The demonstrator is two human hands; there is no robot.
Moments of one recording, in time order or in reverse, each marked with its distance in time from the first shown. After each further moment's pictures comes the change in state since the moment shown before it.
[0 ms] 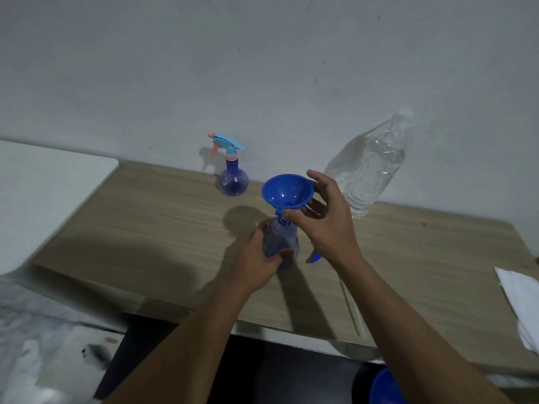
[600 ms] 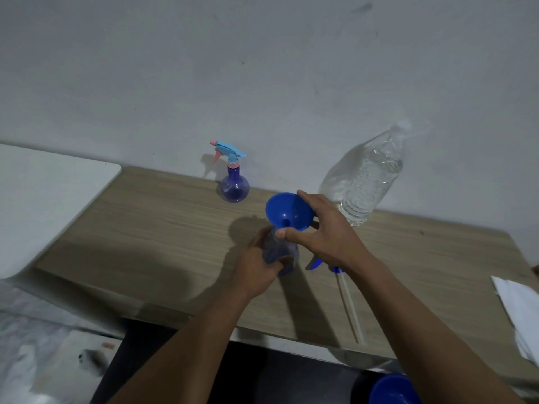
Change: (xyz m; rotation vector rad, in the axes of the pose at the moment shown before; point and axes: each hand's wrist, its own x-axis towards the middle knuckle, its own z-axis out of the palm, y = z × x) left_hand 0.003 -0.004 0.001 -0.050 -0.028 0.018; right_hand 0.005 -0.017 -0.014 -0.527 -0.278 0.037
